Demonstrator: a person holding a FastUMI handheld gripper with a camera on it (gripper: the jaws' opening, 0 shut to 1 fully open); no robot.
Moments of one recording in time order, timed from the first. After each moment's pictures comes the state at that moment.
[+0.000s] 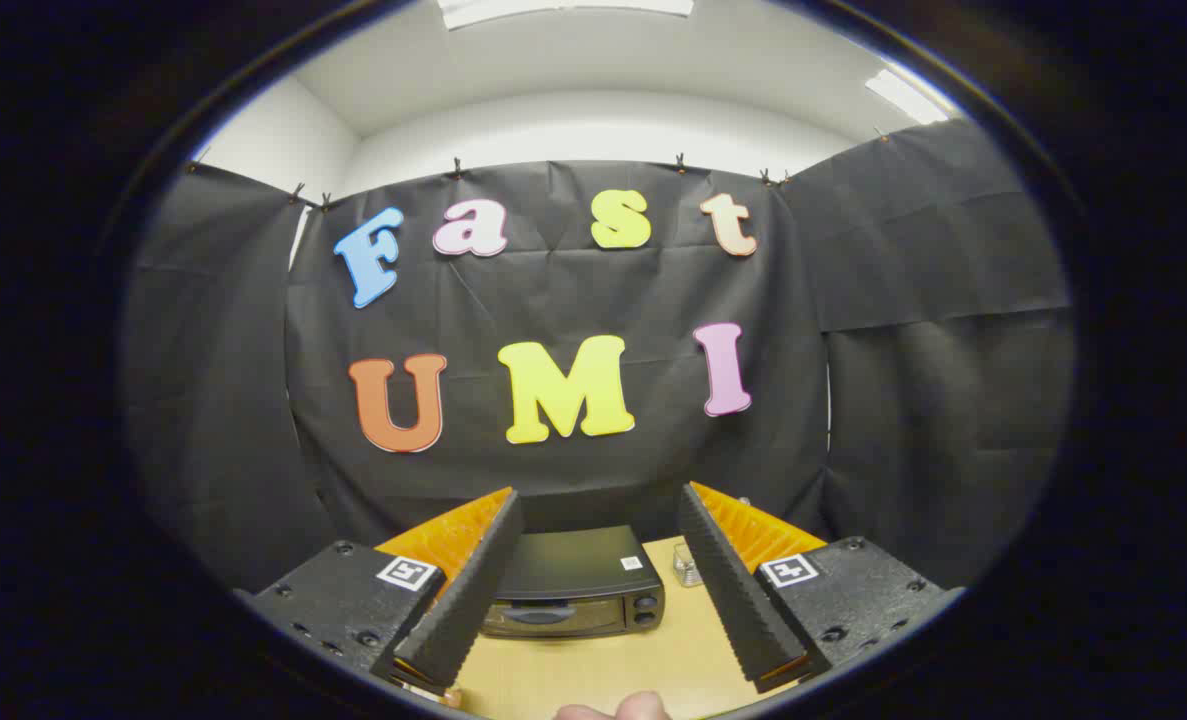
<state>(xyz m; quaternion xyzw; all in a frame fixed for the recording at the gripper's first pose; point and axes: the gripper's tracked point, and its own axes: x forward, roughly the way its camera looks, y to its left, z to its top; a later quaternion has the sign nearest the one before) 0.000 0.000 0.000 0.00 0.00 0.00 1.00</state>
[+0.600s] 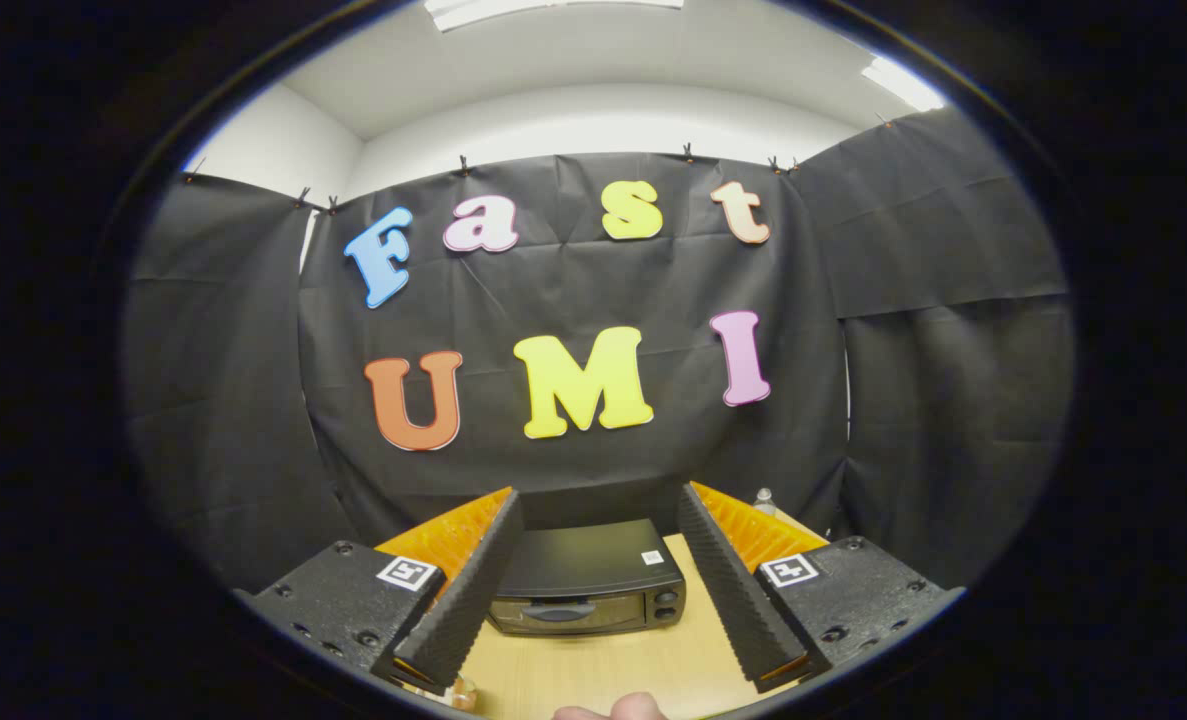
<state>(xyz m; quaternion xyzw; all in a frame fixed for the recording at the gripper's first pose) 0.004 0.010 -0.005 0.01 0.01 0.03 1.00</state>
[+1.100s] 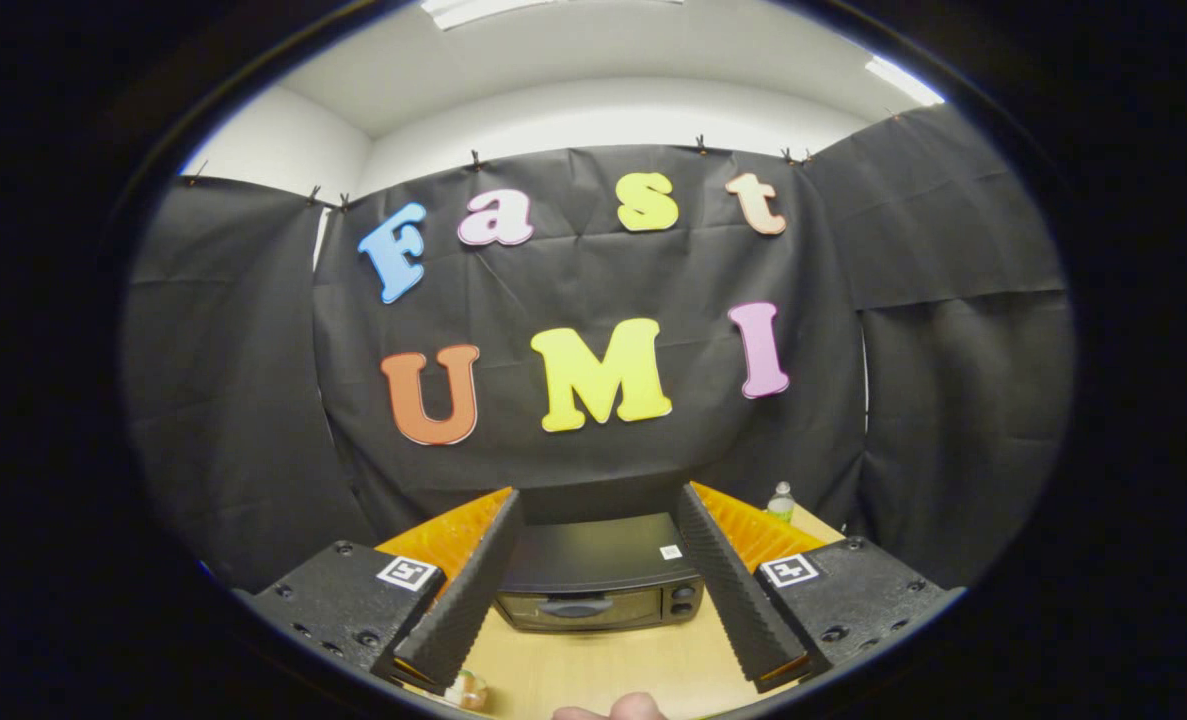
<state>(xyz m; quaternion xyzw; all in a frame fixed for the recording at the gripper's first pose) 0.008 0.022 -0.010 0.02 0.02 0.05 1.00</state>
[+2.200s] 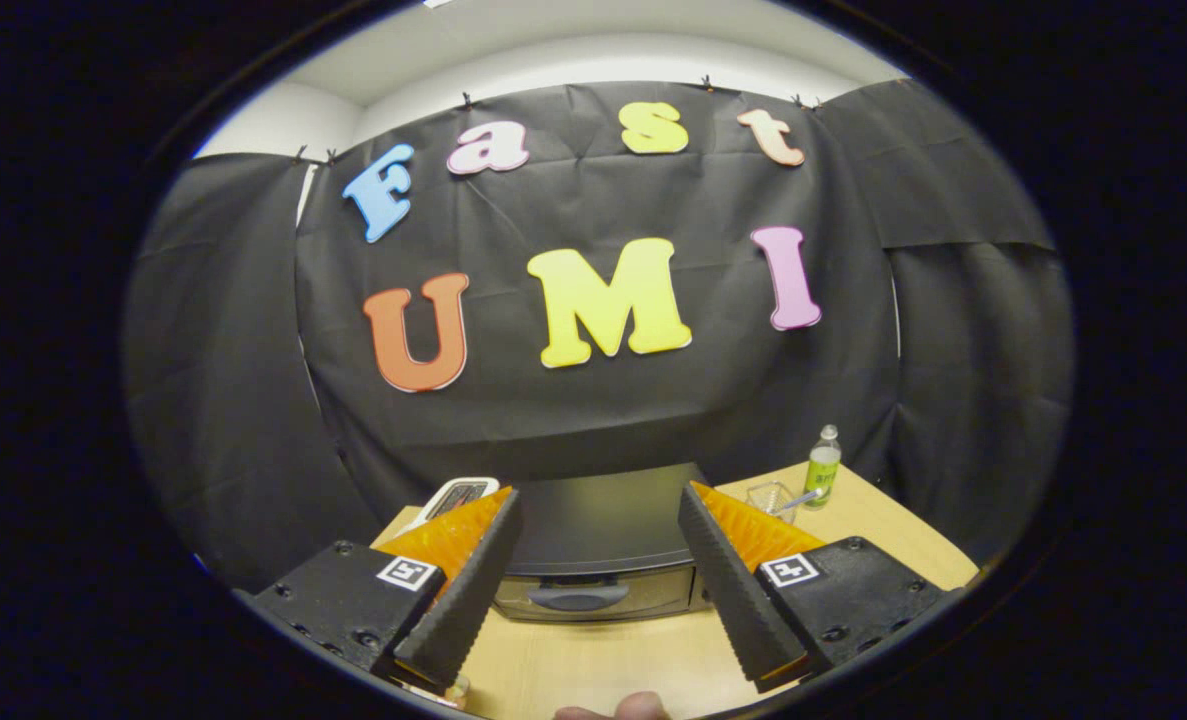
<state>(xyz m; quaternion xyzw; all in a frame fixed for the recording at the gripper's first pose) 0.123 0.041 -0.139 0.01 0.10 0.06 0.99</state>
